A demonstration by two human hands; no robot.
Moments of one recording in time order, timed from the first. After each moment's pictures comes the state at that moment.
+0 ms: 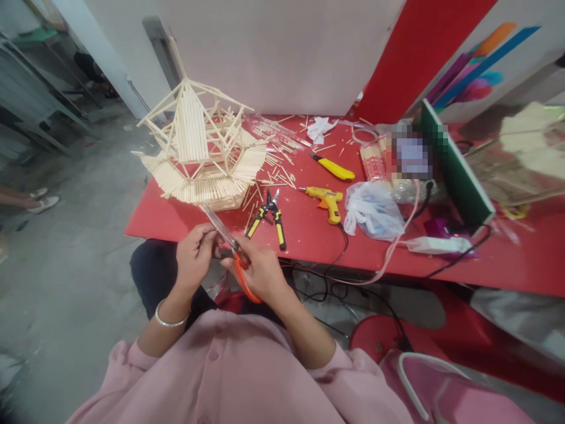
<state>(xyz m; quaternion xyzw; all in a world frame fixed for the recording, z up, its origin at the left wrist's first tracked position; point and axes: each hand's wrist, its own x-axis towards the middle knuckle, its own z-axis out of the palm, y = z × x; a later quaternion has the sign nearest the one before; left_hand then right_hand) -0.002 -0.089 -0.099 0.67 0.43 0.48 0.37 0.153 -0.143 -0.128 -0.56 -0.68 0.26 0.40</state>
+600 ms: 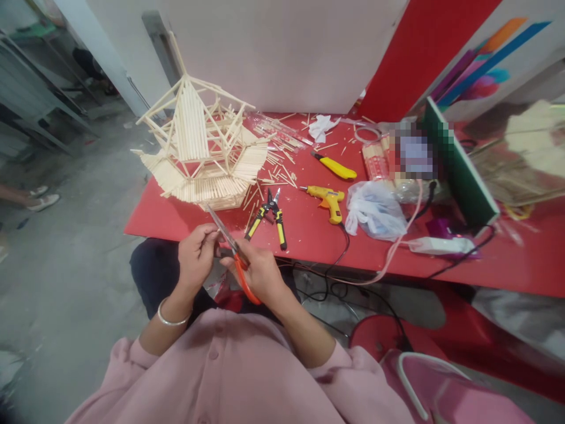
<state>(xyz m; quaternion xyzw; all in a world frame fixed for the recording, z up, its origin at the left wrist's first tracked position) 0.001 -0.091 -0.099 0.67 0.44 0.48 0.35 0.151 -0.143 -0.133 -0.55 -0.68 0.25 0.41</state>
